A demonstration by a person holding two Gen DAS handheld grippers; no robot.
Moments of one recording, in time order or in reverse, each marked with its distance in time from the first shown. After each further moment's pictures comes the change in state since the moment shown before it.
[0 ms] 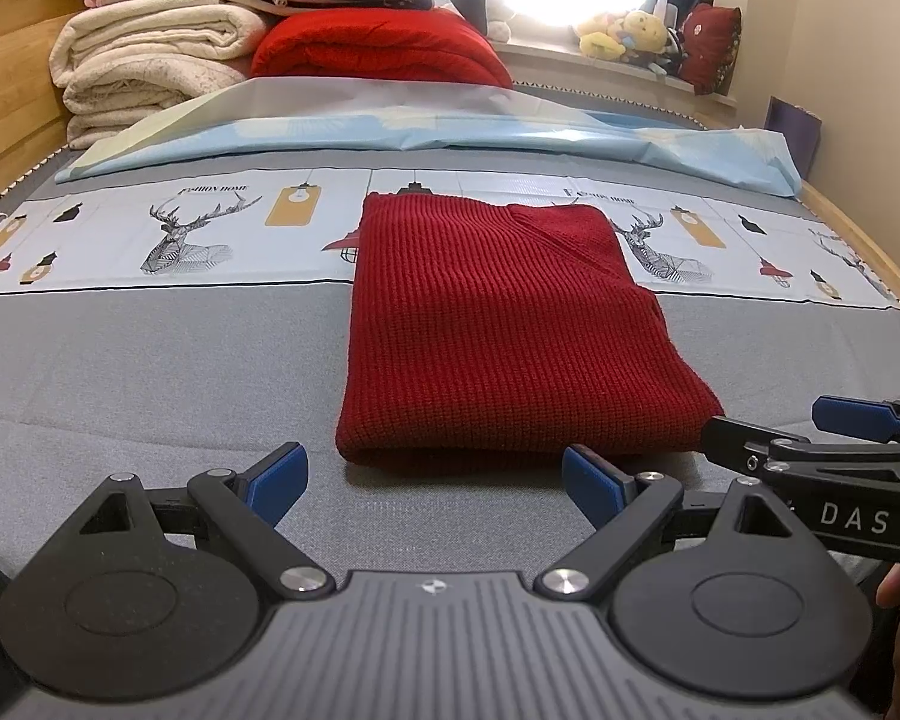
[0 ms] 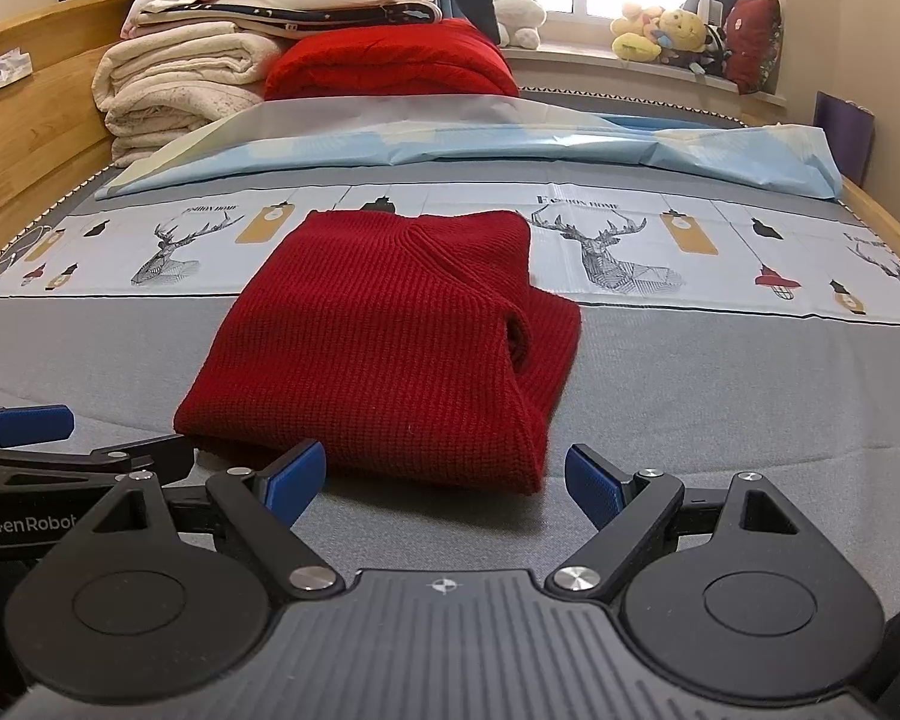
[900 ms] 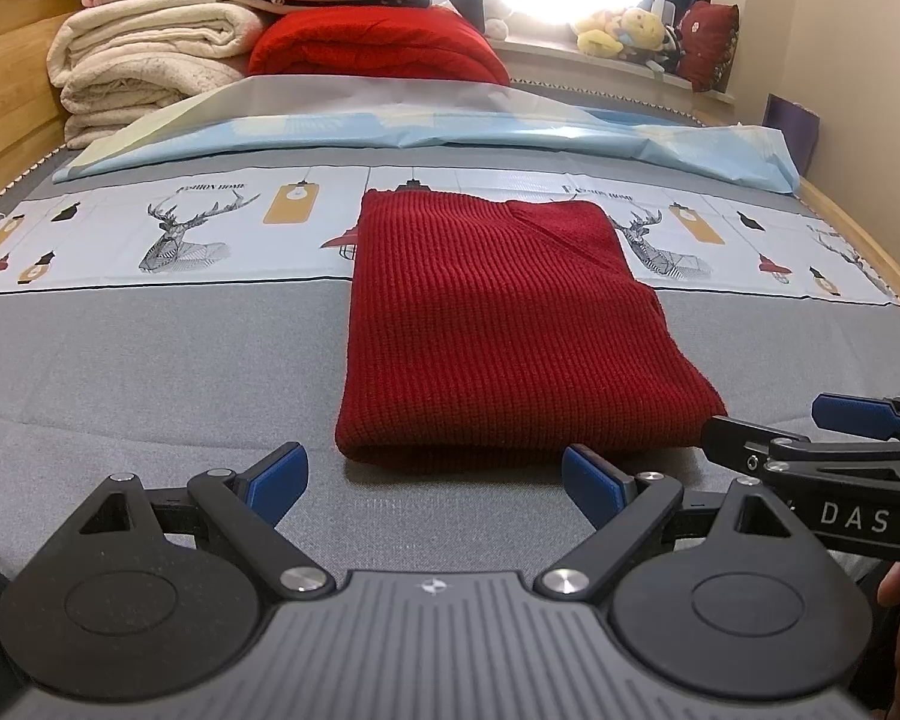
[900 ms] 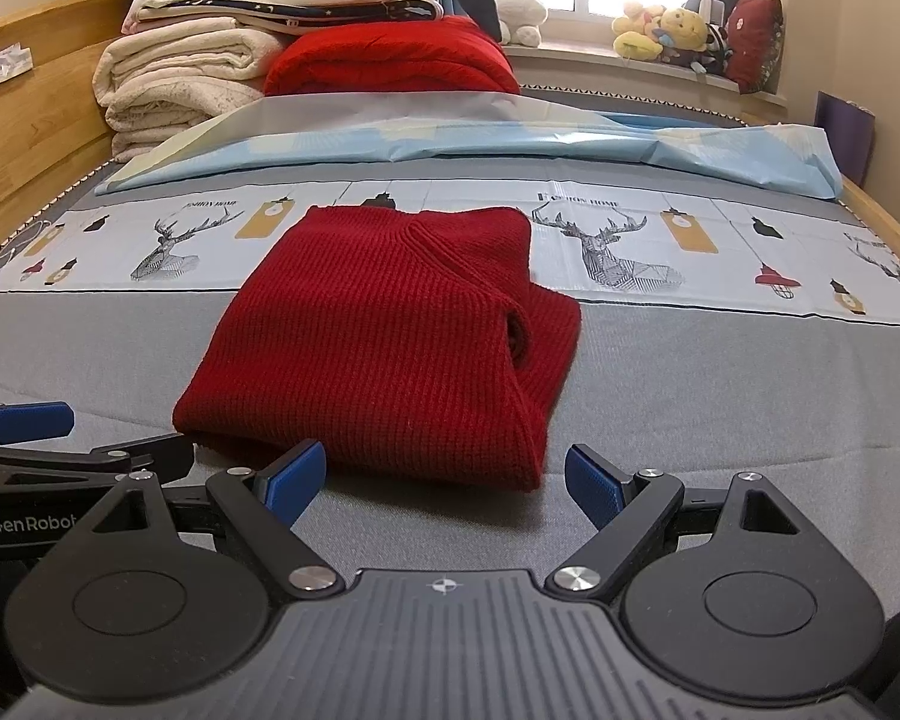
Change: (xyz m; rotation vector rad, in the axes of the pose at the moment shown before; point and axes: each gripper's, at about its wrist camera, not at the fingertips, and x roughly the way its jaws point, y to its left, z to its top) left arm 0.002 0.002 -0.002 0.005 0.001 -0.004; right arm 0.002 0.004 -0.003 -0.004 0.005 -0.007
